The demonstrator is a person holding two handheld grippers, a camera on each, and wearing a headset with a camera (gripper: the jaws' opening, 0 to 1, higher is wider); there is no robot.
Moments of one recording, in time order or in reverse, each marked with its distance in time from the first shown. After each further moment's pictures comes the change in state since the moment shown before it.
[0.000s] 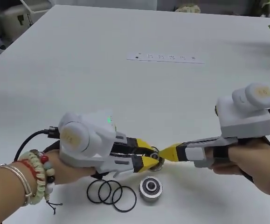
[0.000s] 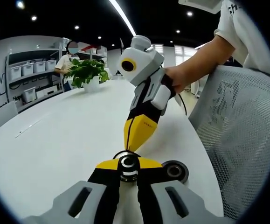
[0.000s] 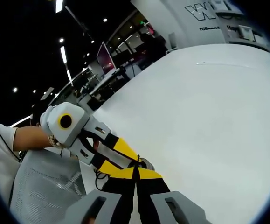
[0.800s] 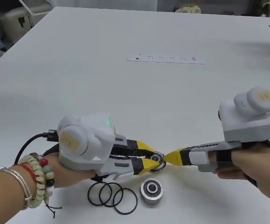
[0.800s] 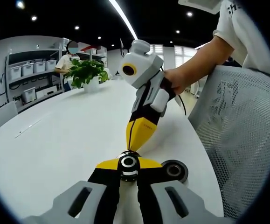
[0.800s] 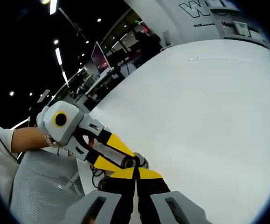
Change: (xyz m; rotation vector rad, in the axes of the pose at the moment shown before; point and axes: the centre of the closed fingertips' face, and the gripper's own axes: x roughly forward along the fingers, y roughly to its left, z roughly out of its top) left arm -0.001 -0.001 -0.001 0.002 -0.001 -0.004; right arm -0.002 -0.007 -0.009 0.032 0.013 -0.020
